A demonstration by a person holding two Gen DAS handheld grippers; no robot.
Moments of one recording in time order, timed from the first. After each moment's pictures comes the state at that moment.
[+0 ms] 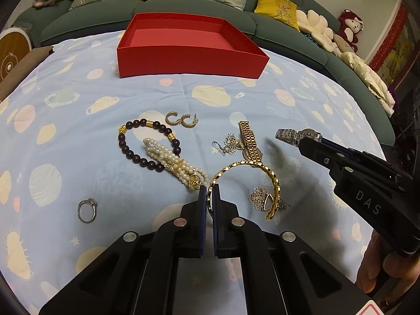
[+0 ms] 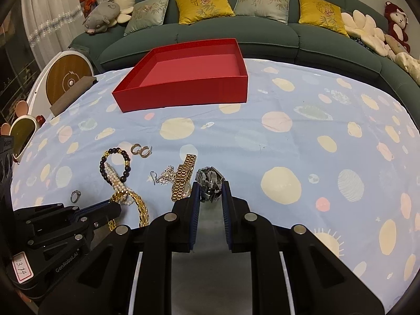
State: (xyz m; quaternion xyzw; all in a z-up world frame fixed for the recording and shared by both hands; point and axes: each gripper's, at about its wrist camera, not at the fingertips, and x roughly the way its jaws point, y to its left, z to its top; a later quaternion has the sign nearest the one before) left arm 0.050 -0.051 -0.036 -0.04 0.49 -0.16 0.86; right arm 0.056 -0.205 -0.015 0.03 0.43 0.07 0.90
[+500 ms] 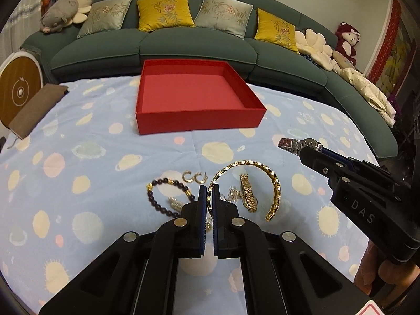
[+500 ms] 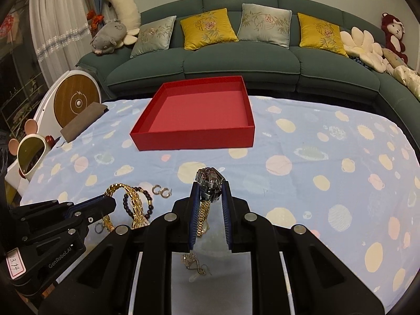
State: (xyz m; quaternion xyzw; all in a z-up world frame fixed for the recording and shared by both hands) left arm 0.063 -0.040 0.036 -0.02 0.42 -0.14 0.89; right arm 0.063 -0.195 0.045 0.04 0.37 0.08 0.93
